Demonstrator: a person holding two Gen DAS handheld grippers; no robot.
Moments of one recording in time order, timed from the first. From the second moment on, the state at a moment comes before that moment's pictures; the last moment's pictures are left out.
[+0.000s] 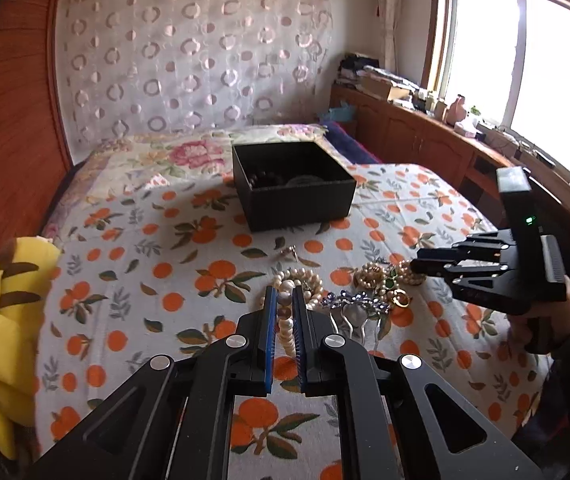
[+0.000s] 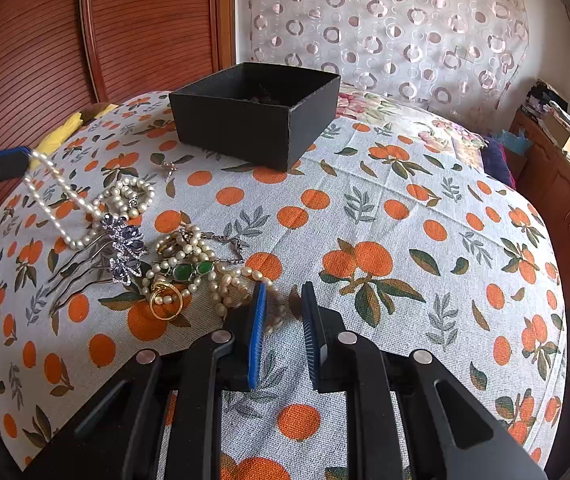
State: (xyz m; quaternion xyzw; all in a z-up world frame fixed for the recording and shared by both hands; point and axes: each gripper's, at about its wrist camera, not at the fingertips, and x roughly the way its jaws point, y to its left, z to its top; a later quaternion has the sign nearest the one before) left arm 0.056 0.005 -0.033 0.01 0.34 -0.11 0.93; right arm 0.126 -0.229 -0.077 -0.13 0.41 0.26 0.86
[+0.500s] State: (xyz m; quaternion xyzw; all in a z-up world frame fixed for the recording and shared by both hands) left arm 0.036 0.015 0.010 0.01 0.29 -0.11 0.95; right arm 0.126 -0.229 -0.077 -0.13 0.42 0.26 0.86
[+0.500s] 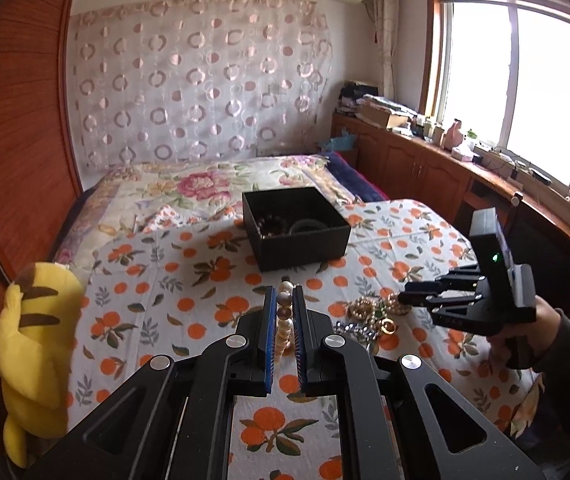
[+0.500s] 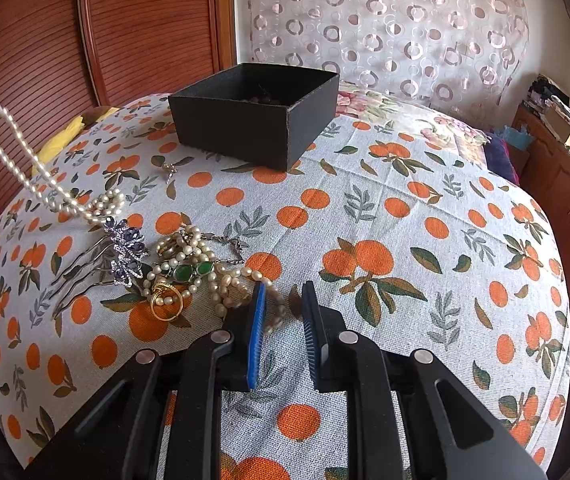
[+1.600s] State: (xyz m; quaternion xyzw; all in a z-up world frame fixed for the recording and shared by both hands) left arm 0.061 0.011 0.047 0.02 0.26 -0.12 0.96; right arm 0.104 -0.213 0.042 -0.13 0.30 0.30 0.90
